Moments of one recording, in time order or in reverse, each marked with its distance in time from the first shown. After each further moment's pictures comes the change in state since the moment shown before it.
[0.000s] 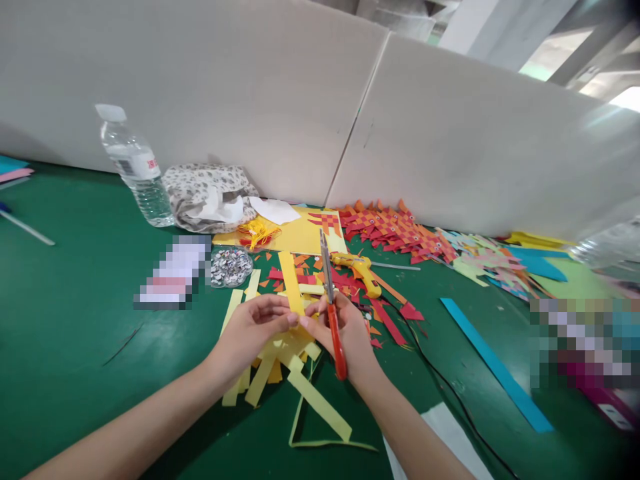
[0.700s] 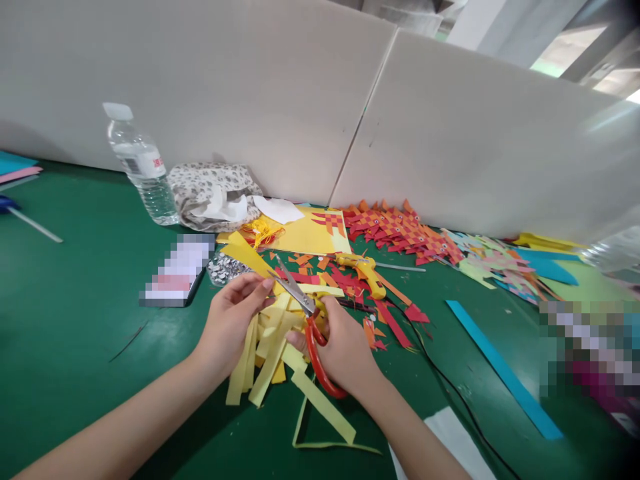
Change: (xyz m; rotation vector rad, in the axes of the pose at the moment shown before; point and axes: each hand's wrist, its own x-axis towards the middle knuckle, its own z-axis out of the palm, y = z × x) left_hand 0.003 0.011 -0.007 -0.353 0.254 0.188; right_hand -0.011 -0.009 0.000 -0.854 -0.027 -0.109
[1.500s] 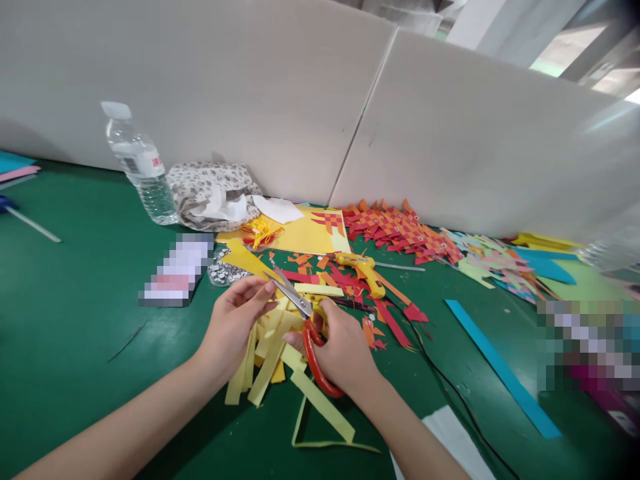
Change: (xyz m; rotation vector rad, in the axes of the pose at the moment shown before) left_hand -0.001 -0.004 0.001 -0.002 -0.018 -0.008; right_hand 0.000 -0.002 0.001 -0.097 0.047 -0.061
